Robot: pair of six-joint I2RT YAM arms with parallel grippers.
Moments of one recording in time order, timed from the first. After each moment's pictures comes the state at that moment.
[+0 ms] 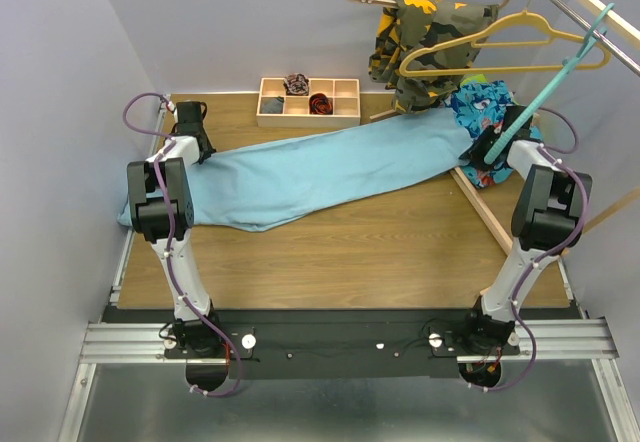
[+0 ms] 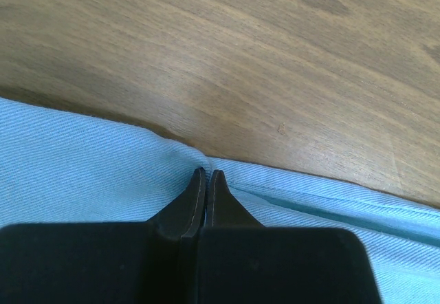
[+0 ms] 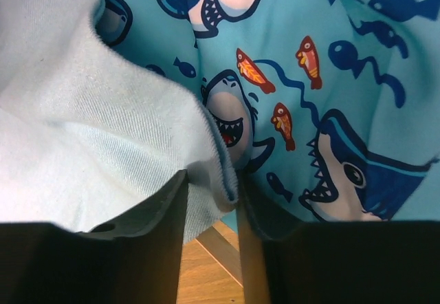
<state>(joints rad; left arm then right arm) 0.13 2.11 1.50 -0.22 -0.20 -0.29 -0.23 1.97 1.38 -0.31 -0.21 0.49</state>
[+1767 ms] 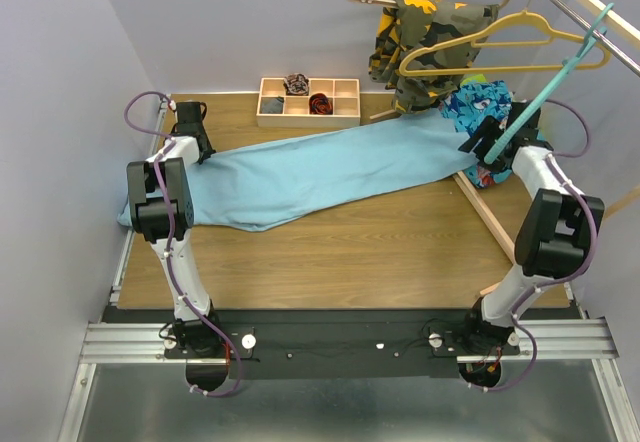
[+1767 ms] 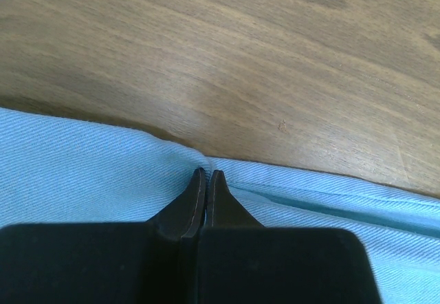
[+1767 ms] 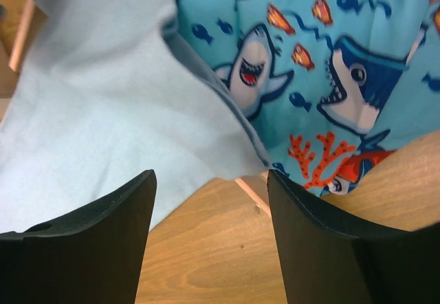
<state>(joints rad) 0.13 2.11 1.50 -0.21 -0.18 -0.24 -0.21 1.75 1.27 -0.34 -0.17 0.47</state>
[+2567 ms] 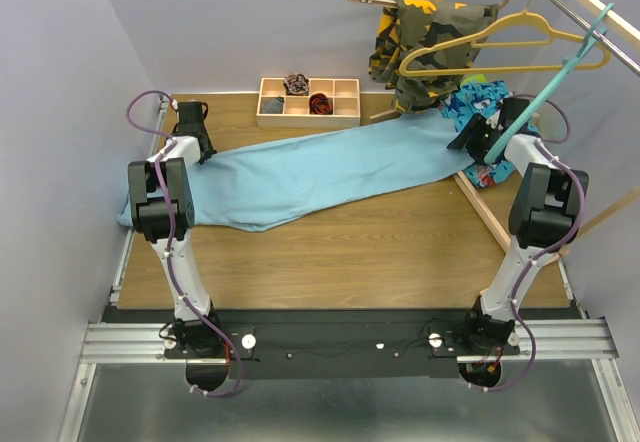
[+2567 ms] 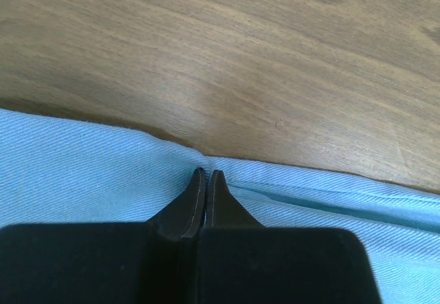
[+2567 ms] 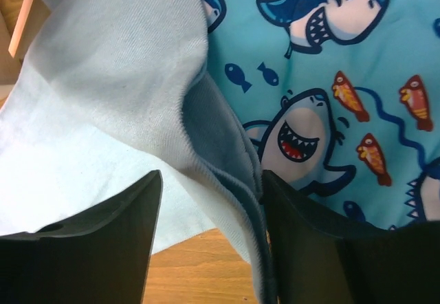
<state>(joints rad) 0.12 2.11 1.50 -0.22 -0.19 -0.22 -0.21 1.99 1.46 -0.33 -0.33 0.39</state>
